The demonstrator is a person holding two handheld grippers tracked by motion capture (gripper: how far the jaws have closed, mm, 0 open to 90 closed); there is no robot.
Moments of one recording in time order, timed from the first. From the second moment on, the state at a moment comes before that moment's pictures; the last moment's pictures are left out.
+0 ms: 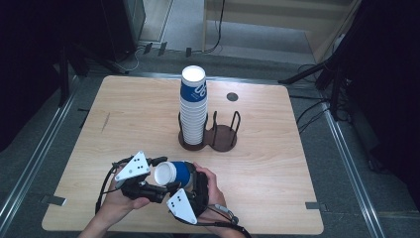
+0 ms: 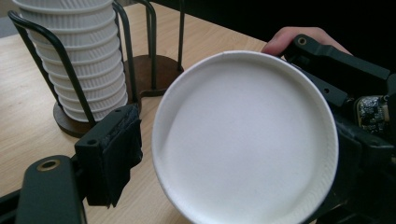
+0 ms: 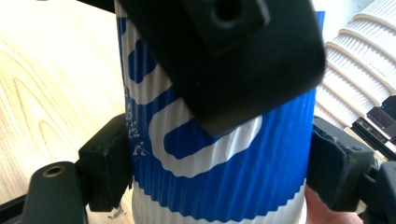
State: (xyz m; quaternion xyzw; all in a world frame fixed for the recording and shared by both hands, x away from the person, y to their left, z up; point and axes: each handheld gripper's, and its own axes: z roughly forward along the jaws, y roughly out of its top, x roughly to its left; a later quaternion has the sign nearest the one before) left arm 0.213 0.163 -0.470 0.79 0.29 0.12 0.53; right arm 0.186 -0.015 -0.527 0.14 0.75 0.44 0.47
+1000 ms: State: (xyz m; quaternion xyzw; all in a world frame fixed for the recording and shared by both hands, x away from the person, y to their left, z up) left arm 0.208 0.161 -0.466 0.79 0.29 0.15 0.53; right arm 0.192 -0.020 -0.527 0.15 0.75 0.42 0.48
